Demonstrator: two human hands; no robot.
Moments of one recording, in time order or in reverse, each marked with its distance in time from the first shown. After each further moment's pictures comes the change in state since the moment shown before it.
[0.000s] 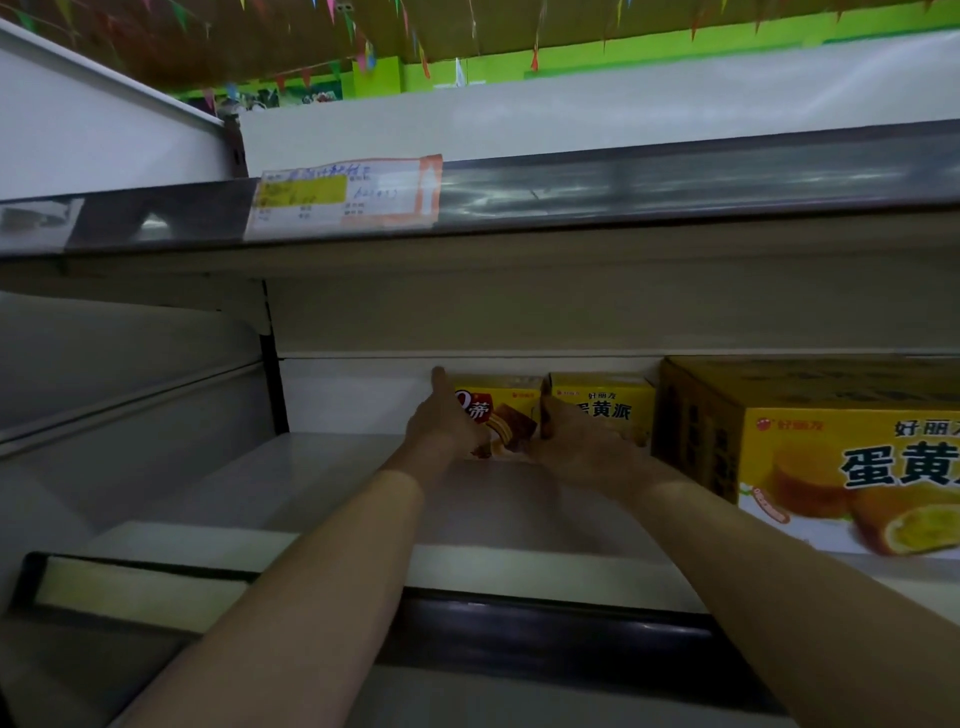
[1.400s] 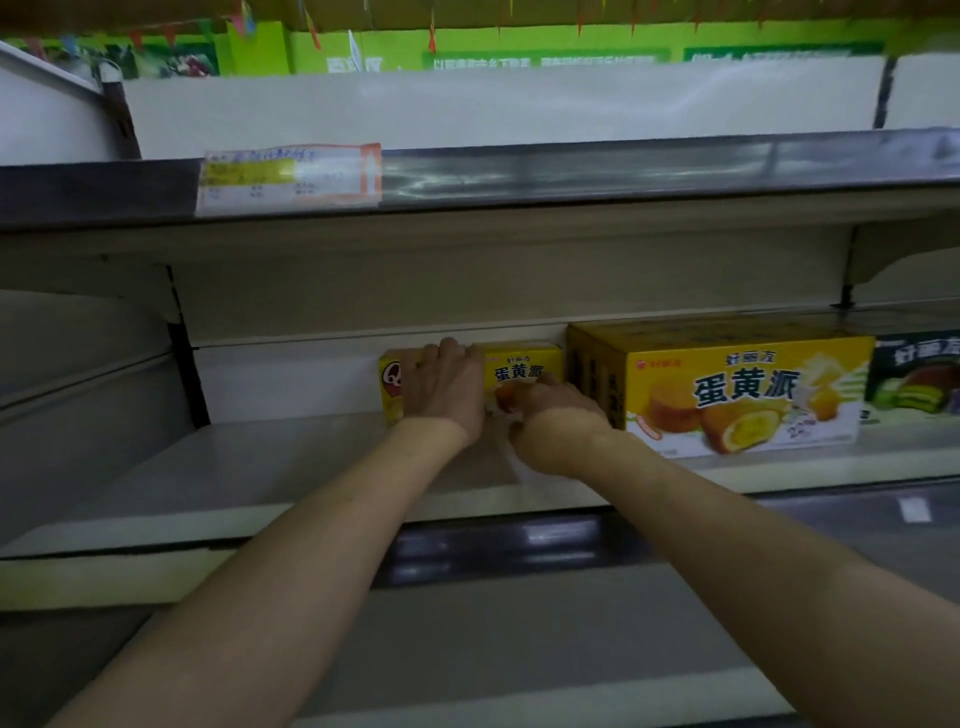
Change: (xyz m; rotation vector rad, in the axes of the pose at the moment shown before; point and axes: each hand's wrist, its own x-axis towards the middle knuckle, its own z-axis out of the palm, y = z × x) left_hand -0.078 0.051 0.014 0.747 0.139 0.546; right_hand -0.084 -0.017 -0.021 -0.600 0.111 0.167
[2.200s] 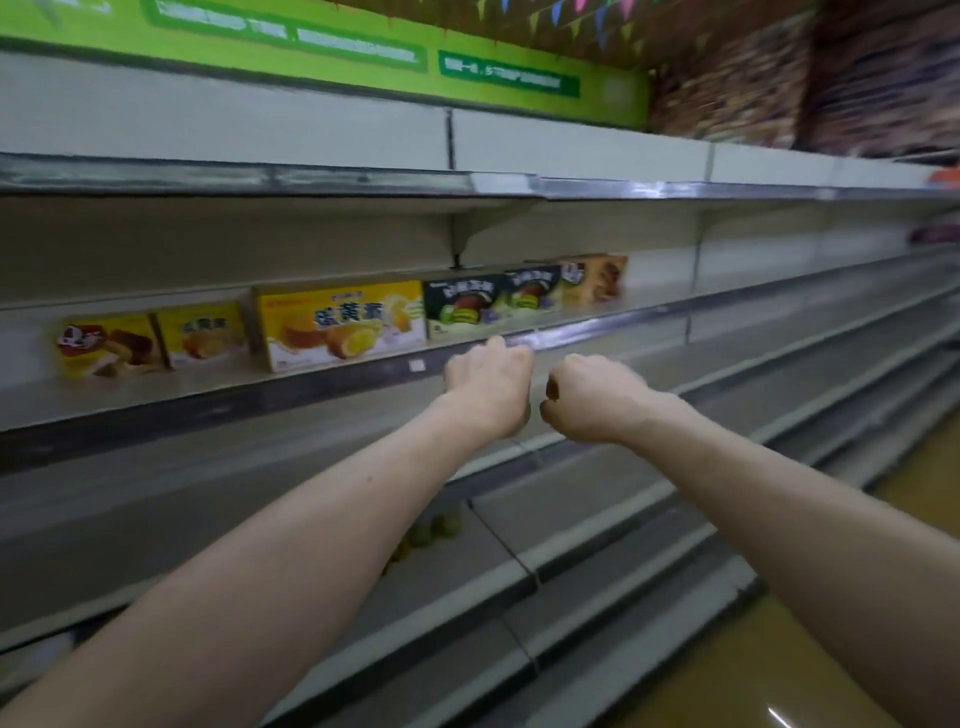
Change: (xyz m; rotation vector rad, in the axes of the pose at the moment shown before) left_hand -0.252 0.332 -0.153 -0.270 -0.074 0.552; right_hand -0.378 0.207 -0.132 -0.195 0.035 0.466
